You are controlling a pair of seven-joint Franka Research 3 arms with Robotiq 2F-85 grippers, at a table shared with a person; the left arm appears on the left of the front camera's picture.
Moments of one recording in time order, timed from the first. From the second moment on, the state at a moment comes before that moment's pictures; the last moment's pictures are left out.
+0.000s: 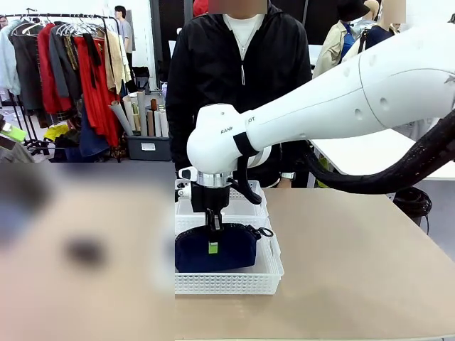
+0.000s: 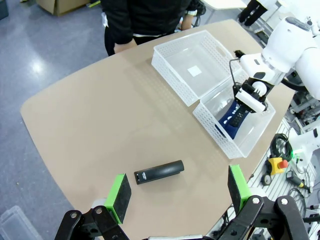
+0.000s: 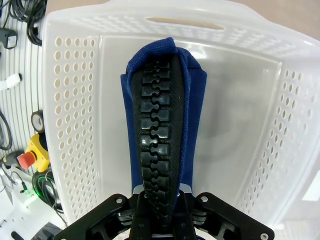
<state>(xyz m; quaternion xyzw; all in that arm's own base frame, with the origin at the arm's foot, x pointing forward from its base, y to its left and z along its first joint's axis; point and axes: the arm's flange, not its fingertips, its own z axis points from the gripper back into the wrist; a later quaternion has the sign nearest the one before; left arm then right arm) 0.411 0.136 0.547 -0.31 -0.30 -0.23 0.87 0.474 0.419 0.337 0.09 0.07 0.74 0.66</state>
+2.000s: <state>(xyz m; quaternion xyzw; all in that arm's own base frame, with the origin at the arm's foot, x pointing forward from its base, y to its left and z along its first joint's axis) 0.411 0.136 0.547 -0.31 -0.30 -0.23 0.87 0.472 0.391 0.387 0.10 0.02 0.71 0.69</state>
